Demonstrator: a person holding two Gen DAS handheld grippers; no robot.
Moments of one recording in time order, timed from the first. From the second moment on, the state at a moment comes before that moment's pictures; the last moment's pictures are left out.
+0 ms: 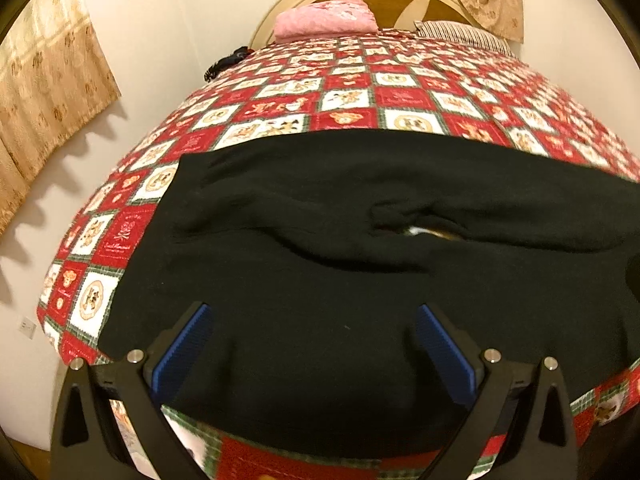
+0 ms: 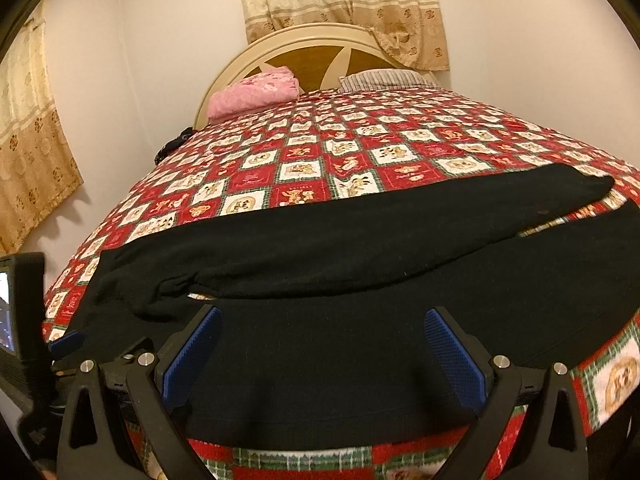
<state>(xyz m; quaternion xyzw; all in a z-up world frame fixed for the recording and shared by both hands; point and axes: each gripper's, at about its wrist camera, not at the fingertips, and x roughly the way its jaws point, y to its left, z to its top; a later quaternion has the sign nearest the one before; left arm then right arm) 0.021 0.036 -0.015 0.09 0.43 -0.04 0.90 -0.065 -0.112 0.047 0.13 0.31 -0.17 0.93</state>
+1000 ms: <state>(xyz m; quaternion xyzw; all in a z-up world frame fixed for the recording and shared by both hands) 0.246 0.178 -0.039 -0.05 0.52 -0.11 0.84 0.150 -0.165 0.035 0.02 0.43 0.00 0.90</state>
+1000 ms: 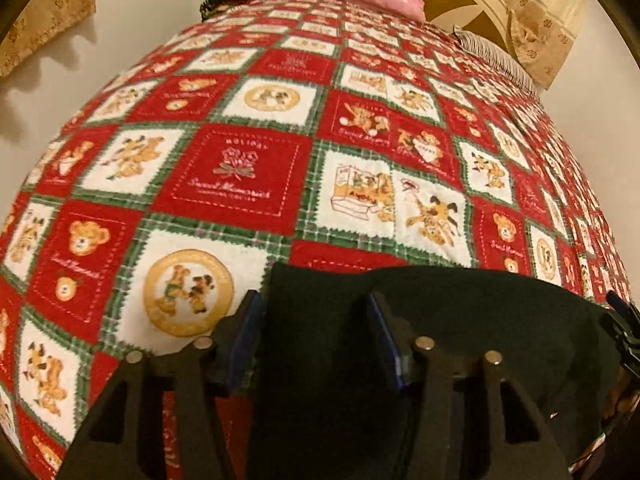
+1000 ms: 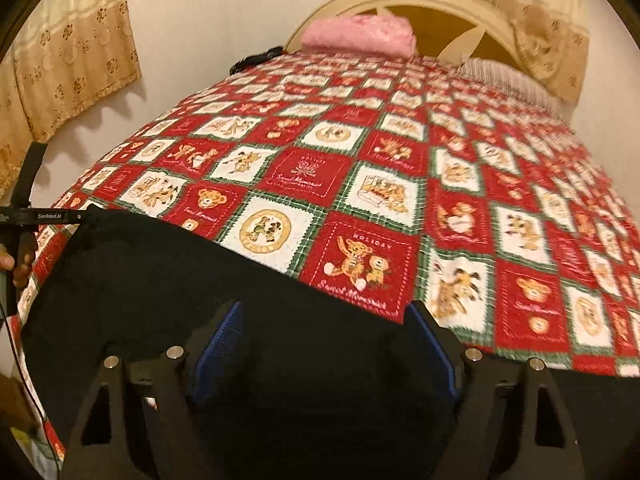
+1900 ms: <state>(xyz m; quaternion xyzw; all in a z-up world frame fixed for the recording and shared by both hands) 0.224 0.173 0.037 -0.10 0.41 -0.17 0.89 0.134 -0.122 0.108 -0.06 0.35 0.08 0.93</state>
